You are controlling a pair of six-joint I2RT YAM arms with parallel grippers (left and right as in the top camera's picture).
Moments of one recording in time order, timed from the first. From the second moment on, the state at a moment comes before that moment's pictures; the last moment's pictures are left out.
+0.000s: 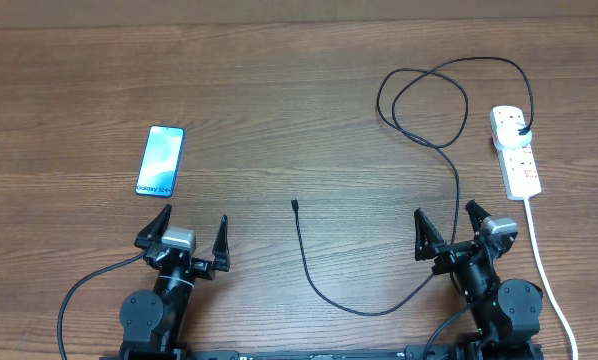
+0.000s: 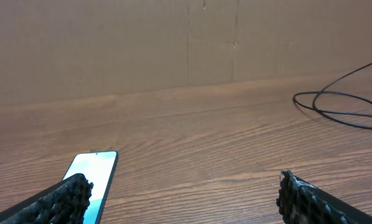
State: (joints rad) left arm -0.08 0.02 0.01 -0.06 0.12 0.00; right arm 0.05 0.01 0.07 -0.16 -0.20 0.20
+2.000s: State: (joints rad) left arm -0.08 0.02 0.01 -0.06 0.12 0.00; right arm 0.05 0.01 0.07 -0.16 -0.20 0.20
